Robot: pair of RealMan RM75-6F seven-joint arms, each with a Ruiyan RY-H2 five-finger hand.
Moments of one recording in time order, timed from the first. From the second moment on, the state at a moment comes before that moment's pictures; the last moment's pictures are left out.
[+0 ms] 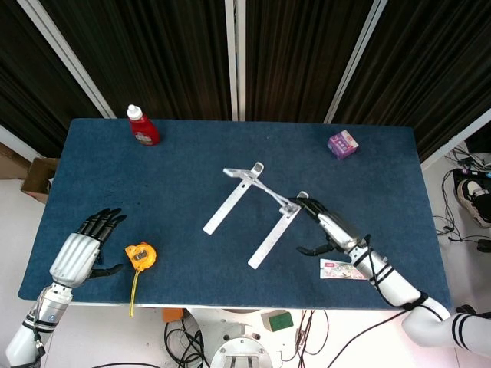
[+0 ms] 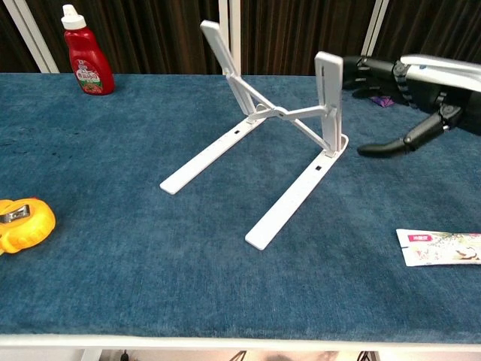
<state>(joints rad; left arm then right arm) -0.23 -1.22 0.03 -1.56 1.69 1.44 -0.10 0.62 -1.34 0.00 -1.50 -1.64 1.07 0.71</state>
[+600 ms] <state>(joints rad) -0.60 -1.25 -0.14 -1.56 1.58 1.01 -0.08 0.55 -1.30 -0.02 -1.53 -1.64 1.16 0.25</state>
